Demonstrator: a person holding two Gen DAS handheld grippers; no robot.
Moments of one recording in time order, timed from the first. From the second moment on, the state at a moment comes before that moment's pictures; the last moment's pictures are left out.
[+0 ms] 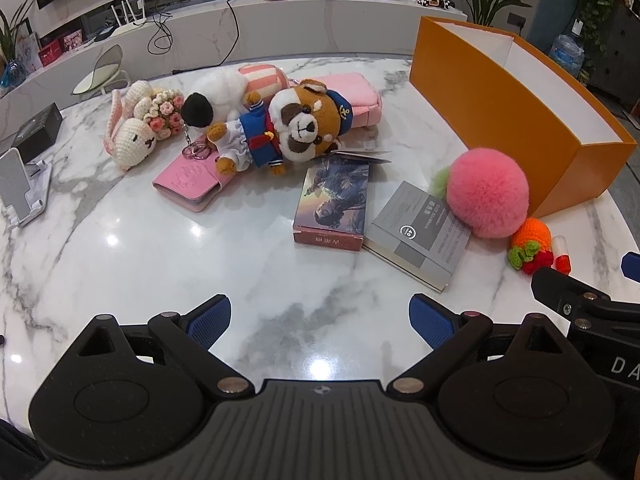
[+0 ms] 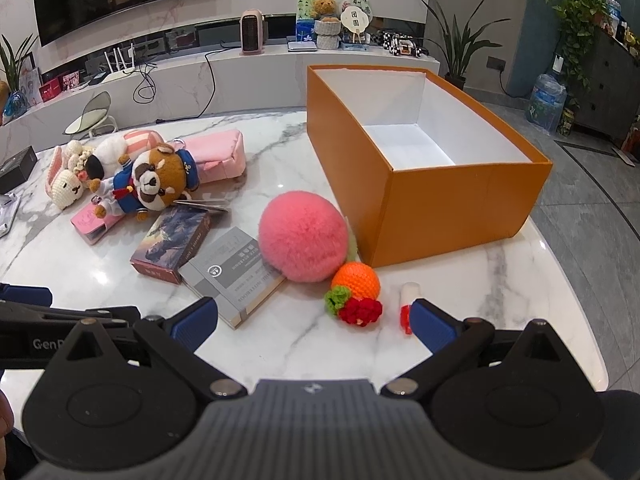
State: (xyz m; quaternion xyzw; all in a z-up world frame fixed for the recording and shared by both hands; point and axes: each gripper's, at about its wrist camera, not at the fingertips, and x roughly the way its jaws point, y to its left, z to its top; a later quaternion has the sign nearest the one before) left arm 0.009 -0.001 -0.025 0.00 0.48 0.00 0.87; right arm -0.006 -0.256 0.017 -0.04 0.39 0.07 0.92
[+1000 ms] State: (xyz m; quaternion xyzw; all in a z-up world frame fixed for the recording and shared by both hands) left arm 0.075 0.012 -0.069 -0.01 0.48 -0.04 0.87; right arm 0.050 -0.274 -0.007 -0.03 0.39 0.13 0.91
